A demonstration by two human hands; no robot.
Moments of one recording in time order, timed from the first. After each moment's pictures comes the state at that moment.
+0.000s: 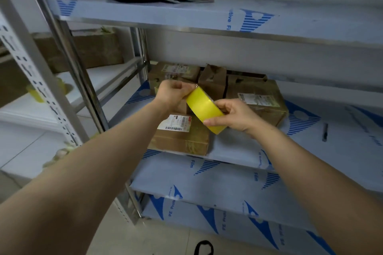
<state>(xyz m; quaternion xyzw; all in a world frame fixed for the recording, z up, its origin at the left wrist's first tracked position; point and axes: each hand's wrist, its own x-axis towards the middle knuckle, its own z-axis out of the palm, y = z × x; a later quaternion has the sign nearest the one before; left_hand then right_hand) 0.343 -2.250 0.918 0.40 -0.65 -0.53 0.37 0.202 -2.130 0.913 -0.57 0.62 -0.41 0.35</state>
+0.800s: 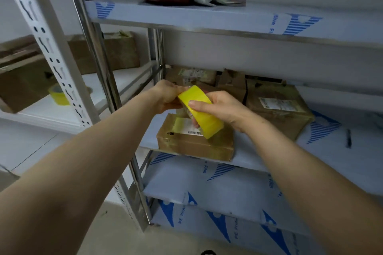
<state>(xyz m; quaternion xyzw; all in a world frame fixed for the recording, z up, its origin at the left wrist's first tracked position) 0.408 -2.312 0.921 0.42 -0.61 -0.61 0.29 0.294 -2.181 0.935 -0.52 0.62 -0.41 0.41</state>
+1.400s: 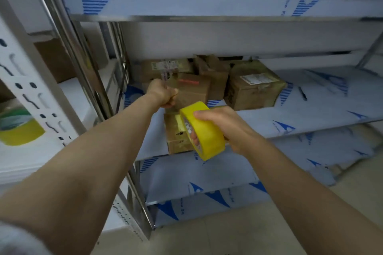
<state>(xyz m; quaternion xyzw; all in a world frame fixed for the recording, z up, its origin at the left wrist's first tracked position) 0.420 -2.403 0.891 0.39 -0.75 -0.51 0.16 0.409 -2.188 0.919 -0.23 0.68 -0.56 0.40</state>
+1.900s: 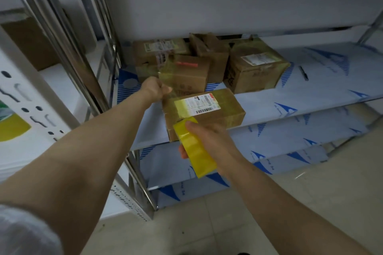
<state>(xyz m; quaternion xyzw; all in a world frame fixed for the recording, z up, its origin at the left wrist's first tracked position) 0.423 -2.427 0.849 0.37 -0.82 -0.44 0.09 0.456 -2.195 0.876 -0.13 0.66 -0.62 0.41</state>
